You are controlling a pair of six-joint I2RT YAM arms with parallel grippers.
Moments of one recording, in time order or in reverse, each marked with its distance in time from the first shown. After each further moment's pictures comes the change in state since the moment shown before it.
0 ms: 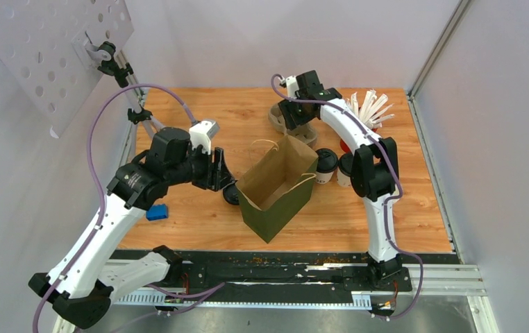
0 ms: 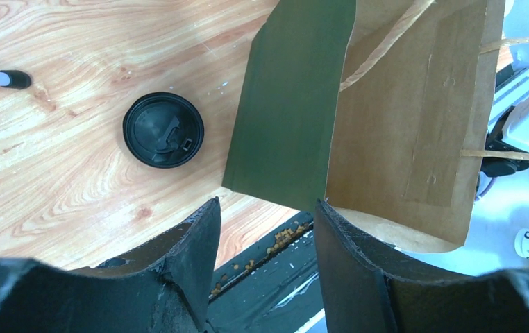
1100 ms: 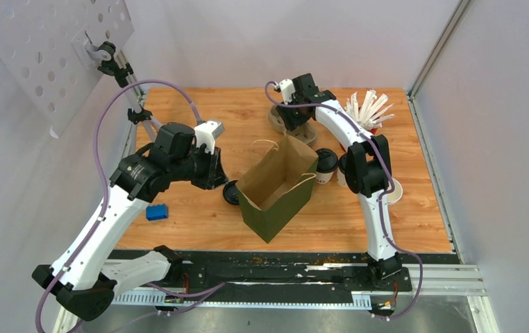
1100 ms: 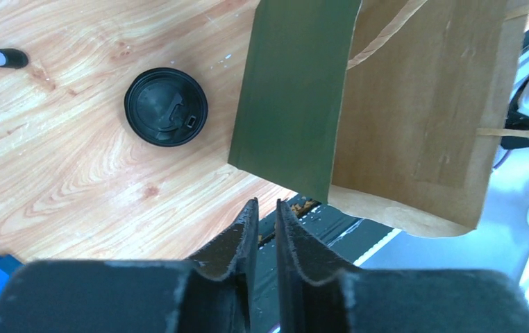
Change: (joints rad) left arm 0.000 0.072 0.065 -0.109 0.020 0.055; right arm 0.013 0.117 0.074 0.042 0.007 -0.144
